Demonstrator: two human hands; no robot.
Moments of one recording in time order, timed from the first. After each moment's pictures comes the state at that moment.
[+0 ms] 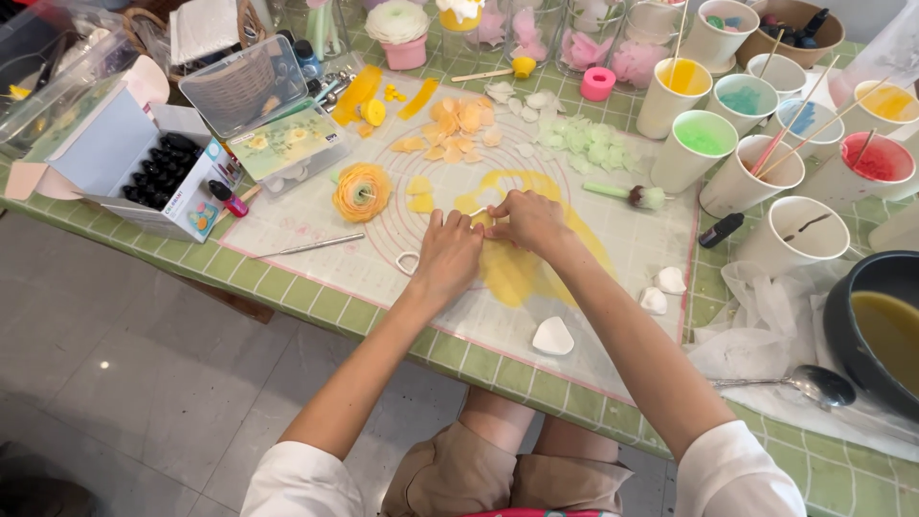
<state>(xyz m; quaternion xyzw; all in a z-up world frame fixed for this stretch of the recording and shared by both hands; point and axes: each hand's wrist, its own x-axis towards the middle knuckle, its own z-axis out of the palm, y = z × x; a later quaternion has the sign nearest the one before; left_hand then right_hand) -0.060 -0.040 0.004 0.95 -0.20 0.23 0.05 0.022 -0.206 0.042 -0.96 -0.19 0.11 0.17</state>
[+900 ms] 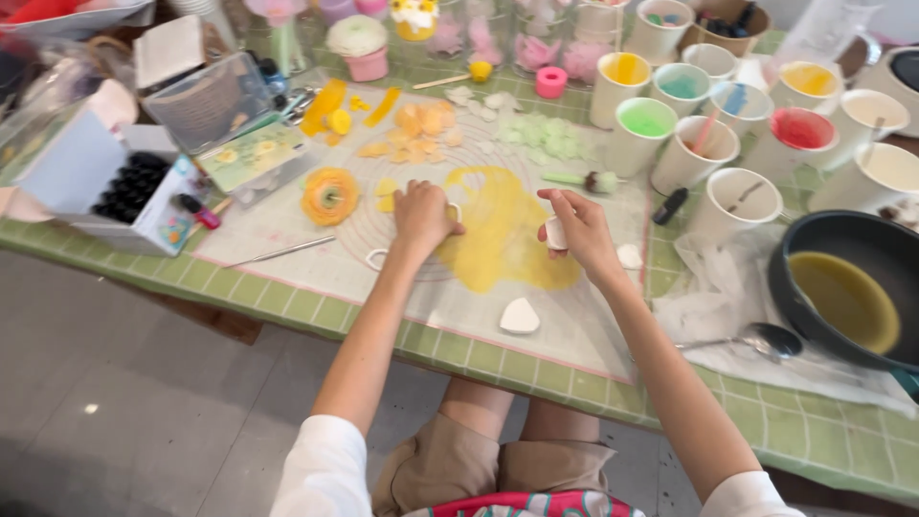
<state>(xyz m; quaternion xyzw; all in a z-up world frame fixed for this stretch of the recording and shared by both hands) -0.009 -0.058 0.030 0.99 -0.05 0.09 0.13 -0.054 -0.318 0.061 -0.75 -0.06 0.05 0.66</state>
